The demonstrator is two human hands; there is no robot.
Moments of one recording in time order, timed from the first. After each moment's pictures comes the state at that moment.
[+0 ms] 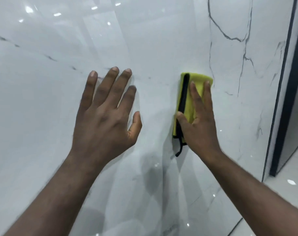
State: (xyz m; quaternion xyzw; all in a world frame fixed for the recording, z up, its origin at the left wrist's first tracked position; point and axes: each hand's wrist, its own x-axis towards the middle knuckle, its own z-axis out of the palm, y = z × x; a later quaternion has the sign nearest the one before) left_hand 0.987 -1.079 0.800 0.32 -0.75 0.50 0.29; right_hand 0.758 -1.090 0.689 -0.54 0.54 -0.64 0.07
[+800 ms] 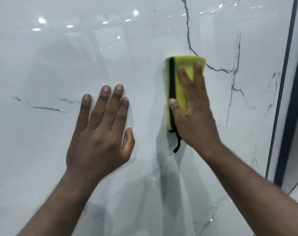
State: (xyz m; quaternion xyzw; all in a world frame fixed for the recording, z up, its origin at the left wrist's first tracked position) left_hand 0.913 -1.128 0.781 0.36 -0.69 0.55 0.30; right_hand 0.667 -1.134 0.769 -0.62 0.49 -0.61 -0.03
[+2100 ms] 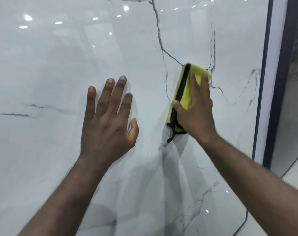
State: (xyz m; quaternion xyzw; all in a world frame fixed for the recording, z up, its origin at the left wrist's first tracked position) left_hand 0.841 -1.142 0.785 0.37 -0.72 0.51 0.31; right_hand 0.598 -1.147 0.754 -0.55 0.58 -0.60 0.07
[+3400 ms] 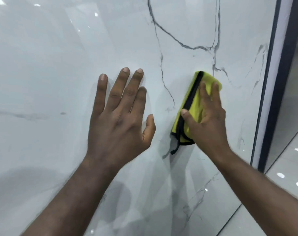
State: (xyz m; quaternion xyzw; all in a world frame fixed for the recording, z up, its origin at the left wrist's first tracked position) left_hand 0.802 -1.161 0.776 0.33 -0.75 0.48 0.29; right_hand 0.581 -1.161 0.684 -0.52 0.60 -0.61 0.06
